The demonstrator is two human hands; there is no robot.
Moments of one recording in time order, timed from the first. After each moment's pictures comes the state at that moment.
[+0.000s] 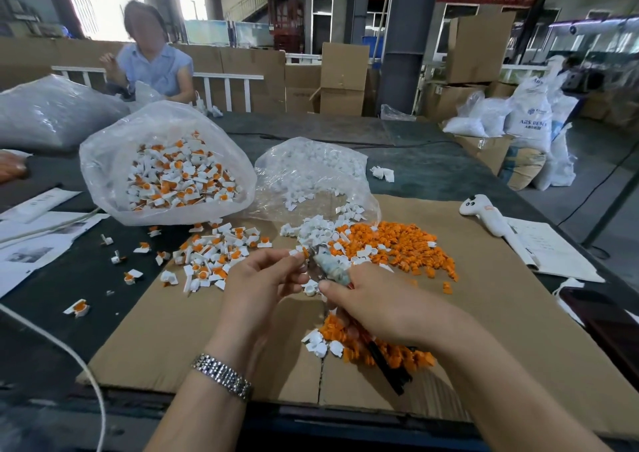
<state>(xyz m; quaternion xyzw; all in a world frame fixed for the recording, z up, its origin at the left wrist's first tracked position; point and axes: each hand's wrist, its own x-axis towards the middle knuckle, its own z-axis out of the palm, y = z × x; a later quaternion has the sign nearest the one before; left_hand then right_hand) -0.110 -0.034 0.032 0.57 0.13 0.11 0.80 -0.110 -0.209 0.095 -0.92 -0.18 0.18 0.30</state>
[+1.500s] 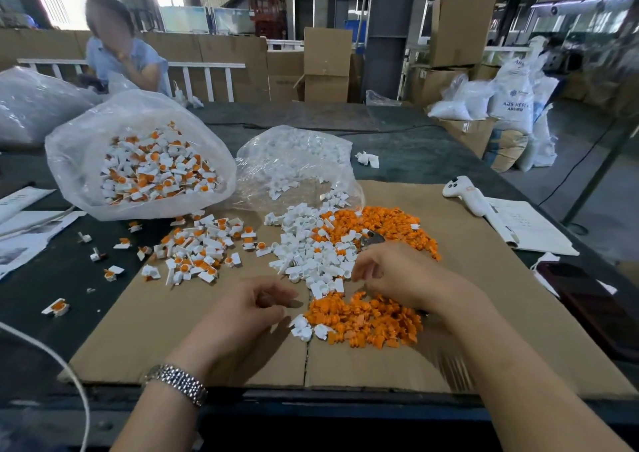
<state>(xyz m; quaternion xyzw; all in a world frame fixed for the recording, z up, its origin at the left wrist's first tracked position) -0.130 -0.013 0.009 0.87 -0.02 -0.05 0.49 -0.066 -0.262 0.065 -0.96 -0.22 0.10 0.12</state>
